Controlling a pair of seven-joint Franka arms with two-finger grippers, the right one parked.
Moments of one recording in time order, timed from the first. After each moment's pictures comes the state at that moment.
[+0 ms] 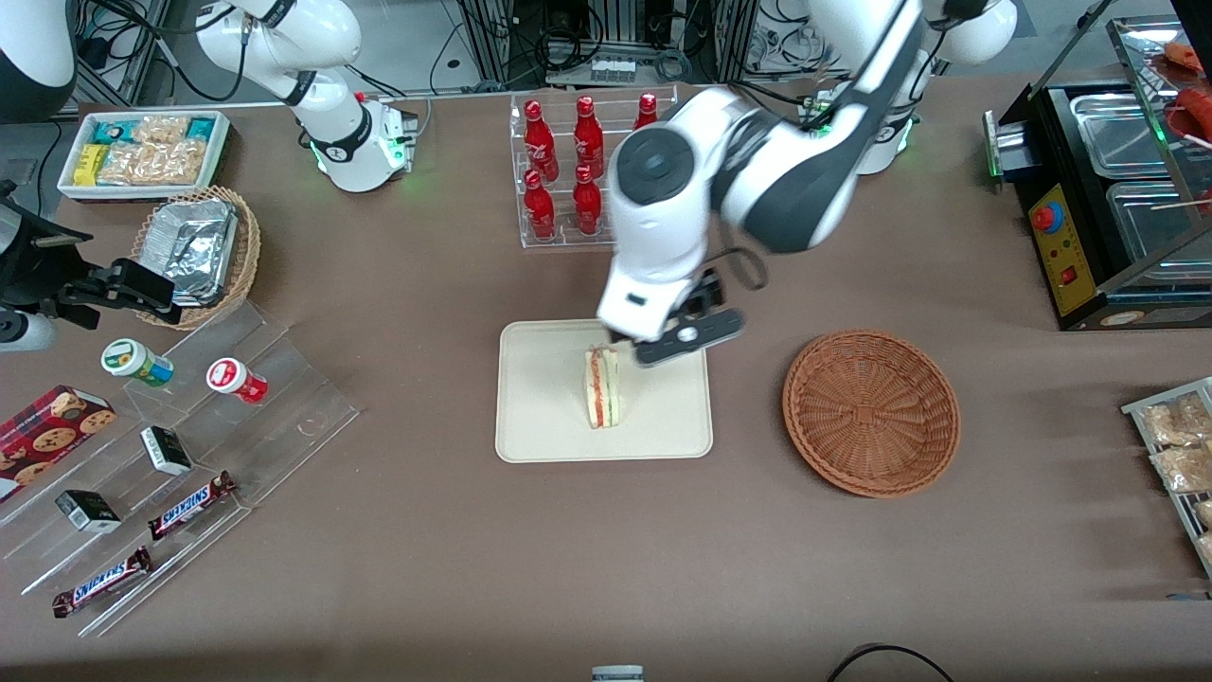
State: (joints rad) arm -0.65 0.45 -0.04 -1.24 0.07 1.63 -1.06
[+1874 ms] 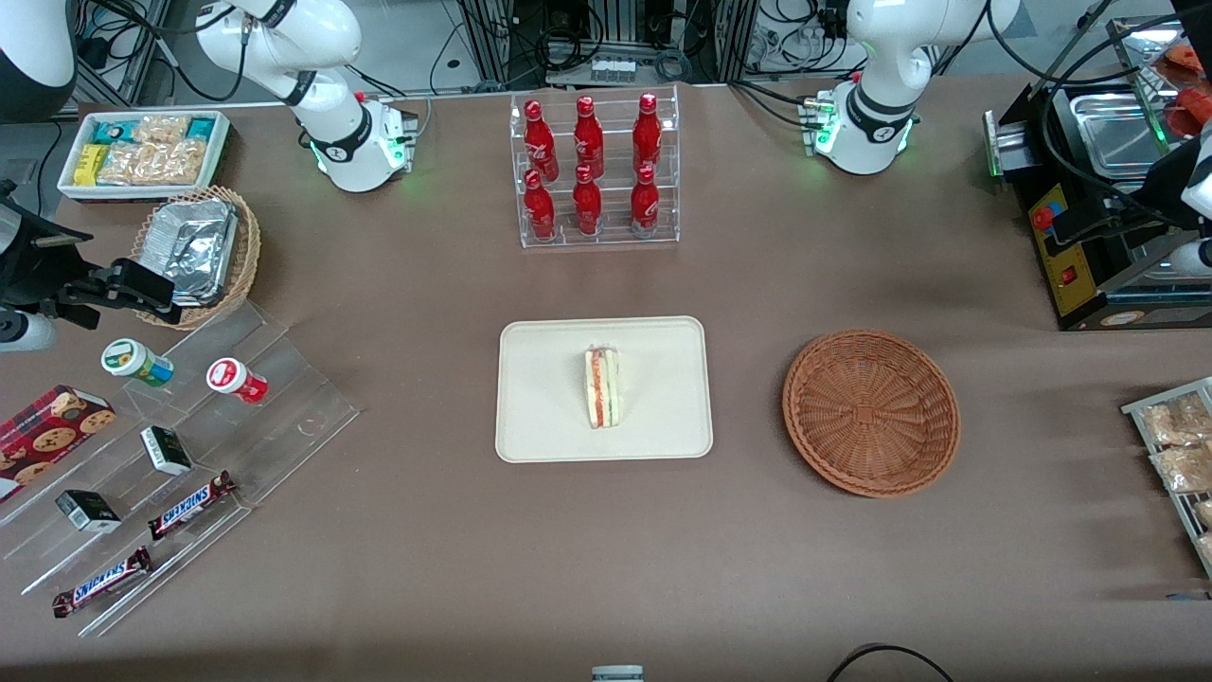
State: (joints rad) arm 0.00 -0.09 0.05 -1.69 -0.04 1.51 -0.04
